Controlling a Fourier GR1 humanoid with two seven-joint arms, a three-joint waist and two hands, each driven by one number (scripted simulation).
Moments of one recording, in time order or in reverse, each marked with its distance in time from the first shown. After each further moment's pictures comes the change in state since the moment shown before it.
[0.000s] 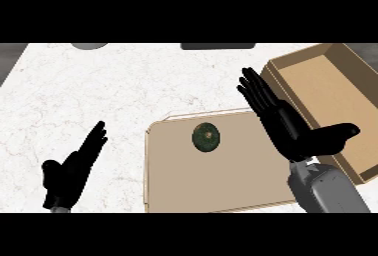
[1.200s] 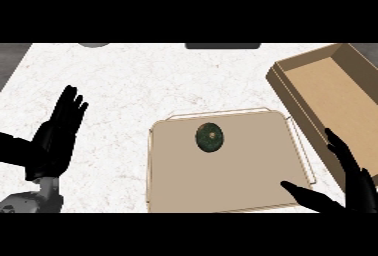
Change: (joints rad) left arm -0.156 -0.064 0.184 -0.045 0.097 0.085 0.027; right arm 0.530 -0.226 -0.035 -0.223 0.650 -0.477 0.237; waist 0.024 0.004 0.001
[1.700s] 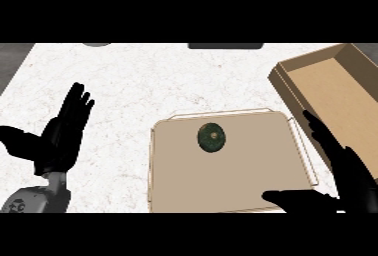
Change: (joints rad) left arm -0.034 -0.033 -0.005 0.029 -0.022 -0.005 0.002; right arm -0.240 -0.027 0.089 -0.268 0.006 0.270 0.591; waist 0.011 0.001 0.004
